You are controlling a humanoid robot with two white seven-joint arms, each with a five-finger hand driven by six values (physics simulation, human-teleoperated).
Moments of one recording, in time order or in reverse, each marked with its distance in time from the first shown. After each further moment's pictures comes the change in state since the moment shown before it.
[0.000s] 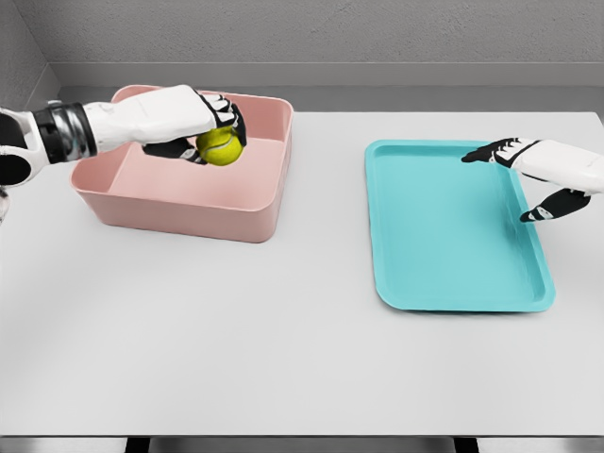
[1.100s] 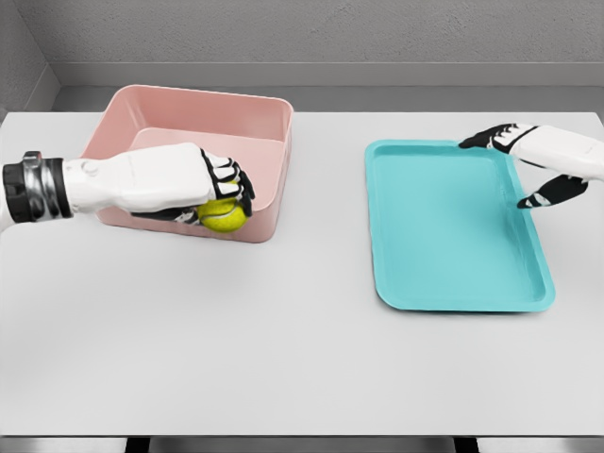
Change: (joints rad) left arm 0.150 0.215 0.004 -0.409 0.123 0.000 0.004; right arm -0.044 0.013 0.006 0.016 0.000 0.000 0.001
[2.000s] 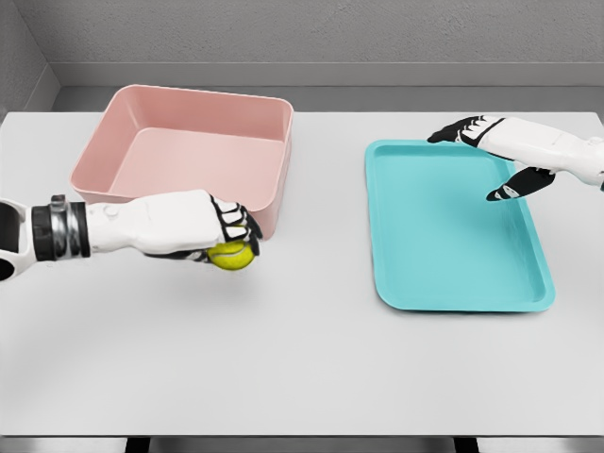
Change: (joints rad) left arm 0.117 -0.014 -0.004 -0.021 -0.069 0.000 0.000; right arm -0.071 0.075 0.060 -0.002 0.000 0.000 0.000
